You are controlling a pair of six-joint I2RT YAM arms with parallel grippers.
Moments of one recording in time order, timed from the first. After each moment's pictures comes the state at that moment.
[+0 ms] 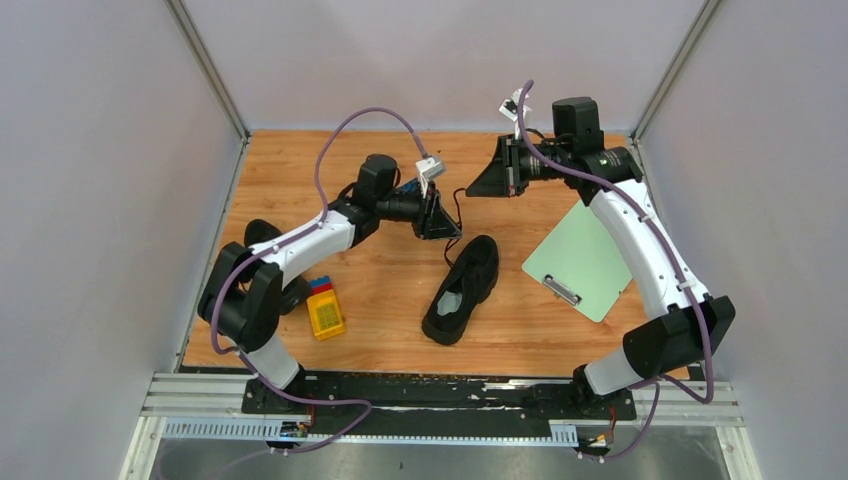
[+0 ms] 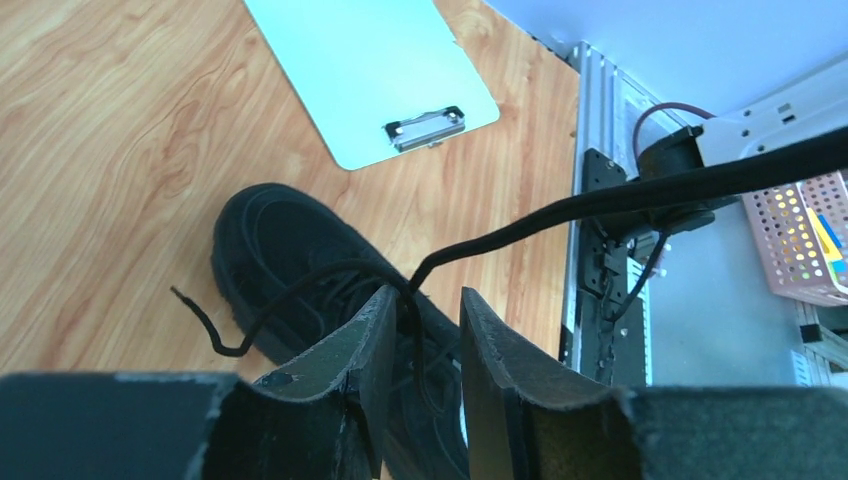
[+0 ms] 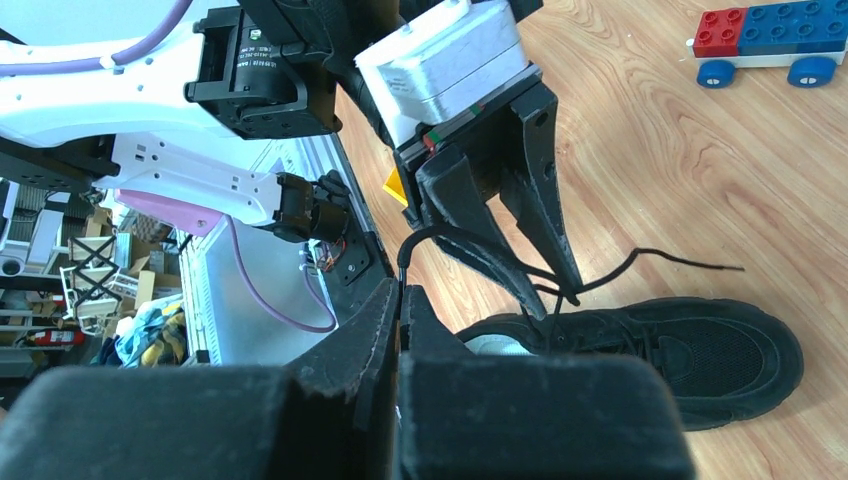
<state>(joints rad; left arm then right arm) -0.56 1.65 1.16 0.08 0.90 -0.19 0.31 1.50 1.64 -0.73 -0.94 0.21</state>
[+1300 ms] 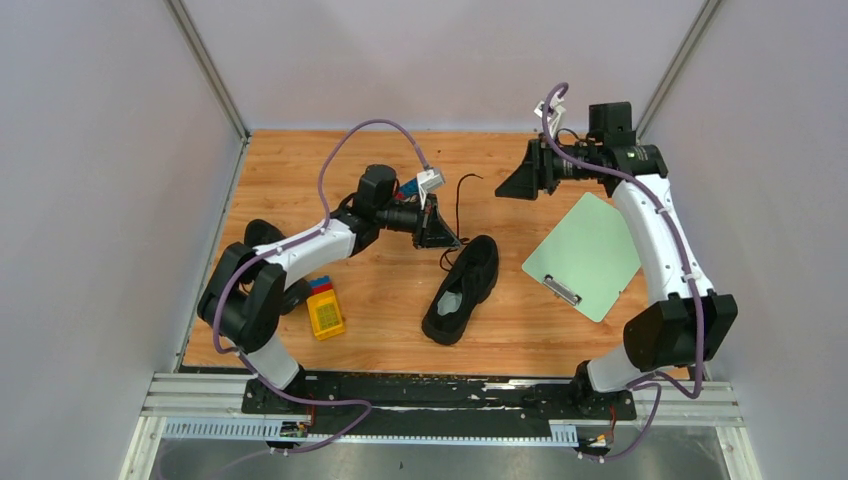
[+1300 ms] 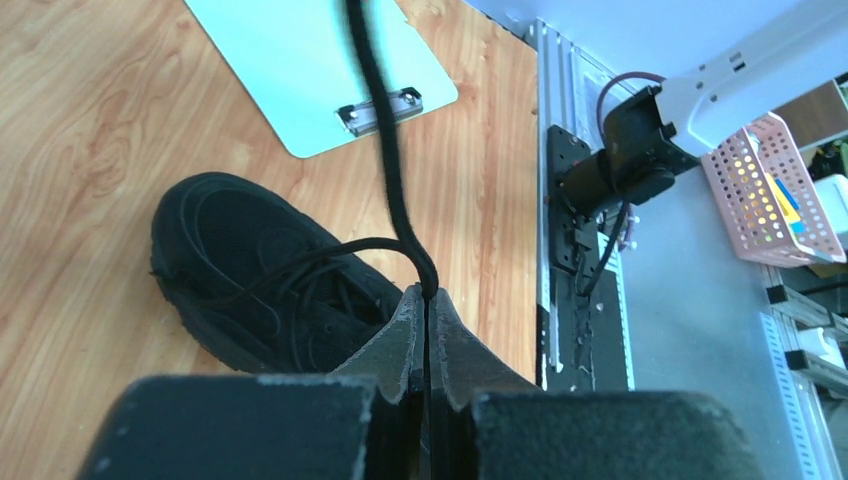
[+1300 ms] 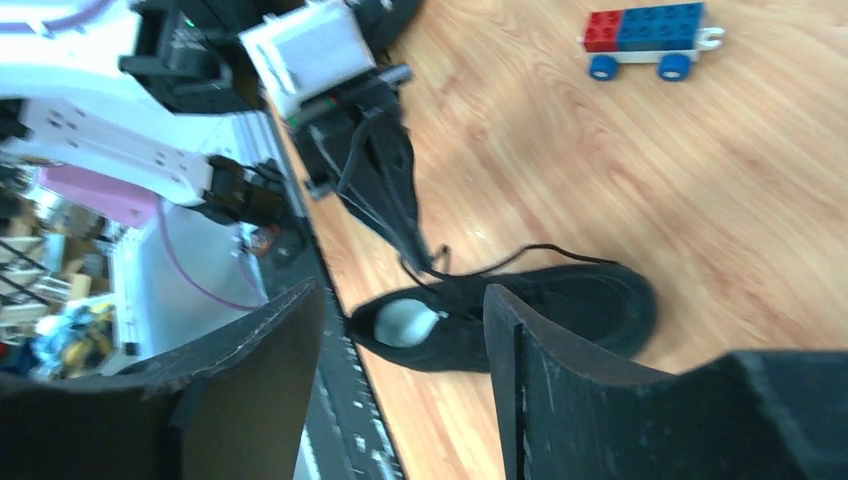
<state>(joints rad) -0.57 1.65 1.08 0.18 0.99 -0.20 0.15 1.51 1.62 -0.80 -1.03 0.02</state>
